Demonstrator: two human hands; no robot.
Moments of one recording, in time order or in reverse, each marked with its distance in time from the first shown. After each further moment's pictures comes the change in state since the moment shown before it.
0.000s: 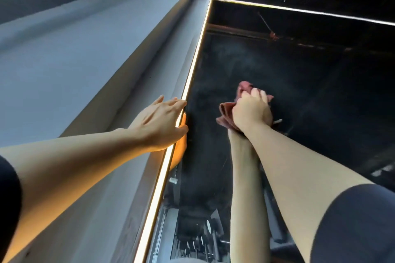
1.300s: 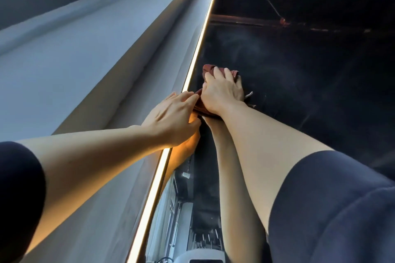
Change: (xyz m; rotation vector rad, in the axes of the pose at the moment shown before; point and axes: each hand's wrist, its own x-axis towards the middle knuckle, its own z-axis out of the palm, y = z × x) left_hand -0.003 0.021 0.016 0.065 0.054 0.020; right_hand -0.004 -0.055 0.008 0.012 -0.089 -0.354
